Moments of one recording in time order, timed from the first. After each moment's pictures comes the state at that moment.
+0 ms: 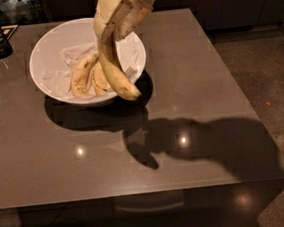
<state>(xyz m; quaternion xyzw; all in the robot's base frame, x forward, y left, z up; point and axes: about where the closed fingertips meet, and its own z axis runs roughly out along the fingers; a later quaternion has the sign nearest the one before) 0.531 0.025 1.044 -0.30 0.91 0.26 0.14</state>
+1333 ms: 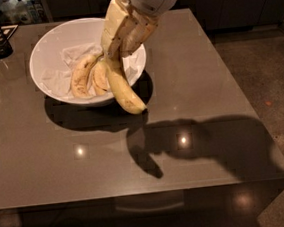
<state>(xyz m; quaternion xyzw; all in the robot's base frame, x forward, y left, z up) 0.517 0.014 1.018 -0.25 0.93 0.25 0.08</state>
